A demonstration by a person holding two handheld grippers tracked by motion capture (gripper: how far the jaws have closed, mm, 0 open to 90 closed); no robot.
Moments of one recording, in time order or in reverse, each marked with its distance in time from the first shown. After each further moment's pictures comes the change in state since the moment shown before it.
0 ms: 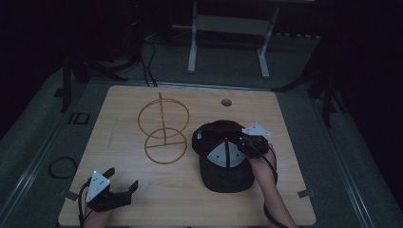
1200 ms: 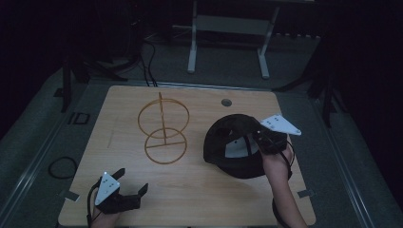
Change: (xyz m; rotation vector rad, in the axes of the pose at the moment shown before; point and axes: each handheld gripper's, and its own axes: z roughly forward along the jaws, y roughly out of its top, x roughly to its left) left arm -0.036 0.017 0.003 -0.015 -0.092 0.045; right arm -0.016 0.050 -0.097 -0.292 0.054 0.052
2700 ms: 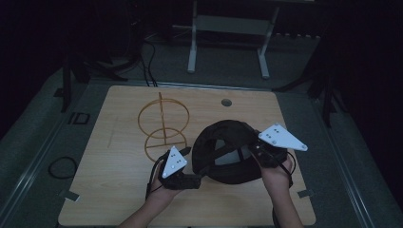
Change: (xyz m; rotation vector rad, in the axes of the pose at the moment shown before) left arm -0.104 0.100 0.092 -0.050 -0.244 0.131; right arm 0.031 0.013 -0.040 -0.116 0.142 -0.052
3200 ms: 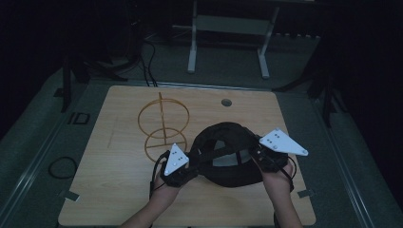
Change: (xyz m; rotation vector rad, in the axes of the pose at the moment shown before) left arm 0.000 0.006 0.003 -0.014 0.027 -0.021; right arm 0.002 -0.011 -0.004 0.014 0.009 0.006
